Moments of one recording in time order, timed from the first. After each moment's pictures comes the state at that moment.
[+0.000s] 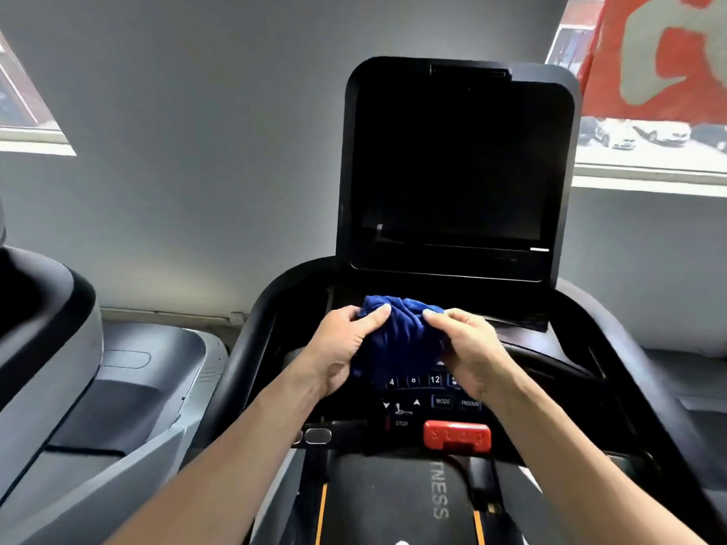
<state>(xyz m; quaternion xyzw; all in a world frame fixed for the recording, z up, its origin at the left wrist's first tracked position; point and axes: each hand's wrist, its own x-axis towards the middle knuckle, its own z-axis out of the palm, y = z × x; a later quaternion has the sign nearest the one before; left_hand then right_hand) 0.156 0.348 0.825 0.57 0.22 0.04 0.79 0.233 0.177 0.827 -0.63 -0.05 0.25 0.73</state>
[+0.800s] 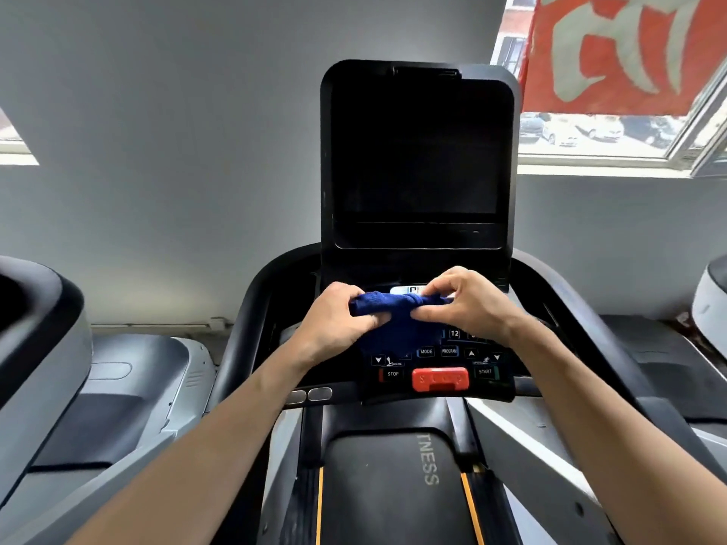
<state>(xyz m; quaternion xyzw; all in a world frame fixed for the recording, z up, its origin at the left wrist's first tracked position) 0.084 0.350 0.836 0.88 0.05 0.09 0.47 0.157 0.131 0.889 -0.88 -0.30 0.08 0.37</state>
